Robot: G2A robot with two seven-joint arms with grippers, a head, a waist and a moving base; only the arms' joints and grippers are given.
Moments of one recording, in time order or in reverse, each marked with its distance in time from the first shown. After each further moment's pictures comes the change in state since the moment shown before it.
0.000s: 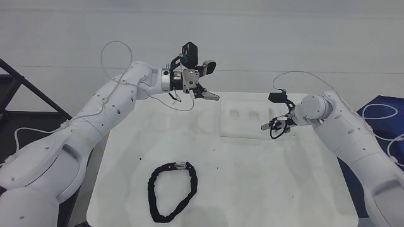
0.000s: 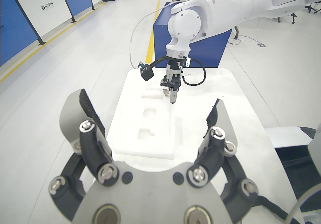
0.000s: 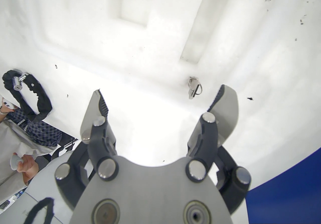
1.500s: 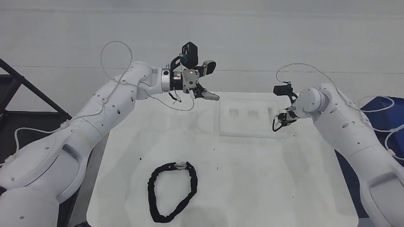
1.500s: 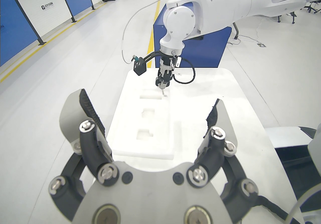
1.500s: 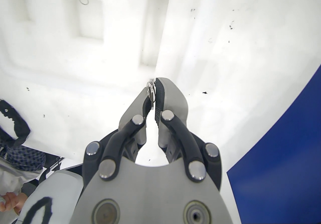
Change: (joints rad) left arm 0.000 0.000 0.000 0.000 0.000 0.000 0.000; right arm 0.044 -0.027 0.044 0.002 -0.187 0.103 0.028
